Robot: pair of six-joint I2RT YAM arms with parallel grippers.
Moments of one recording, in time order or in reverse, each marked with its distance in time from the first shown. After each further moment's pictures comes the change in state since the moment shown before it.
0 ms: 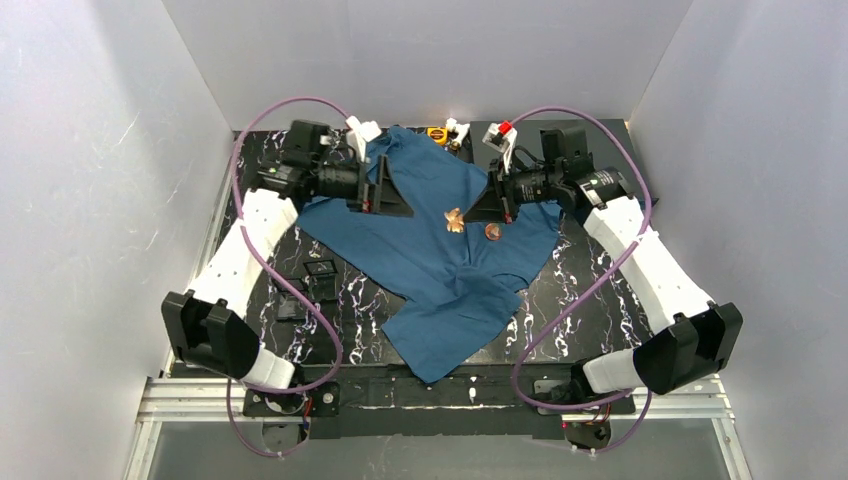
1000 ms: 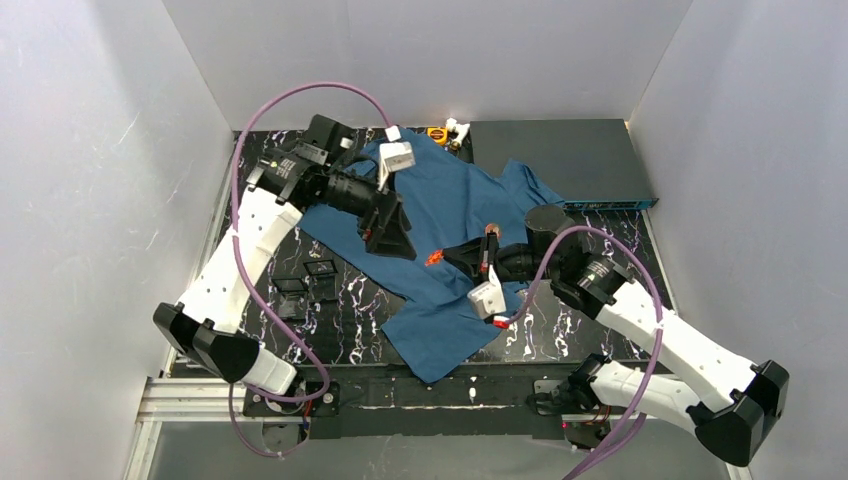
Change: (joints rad) left arm -0.120 -0.001 0.317 -0.492 0.058 0.585; right arm 0.380 -0.405 -0.484 0.330 0.266 -1.384
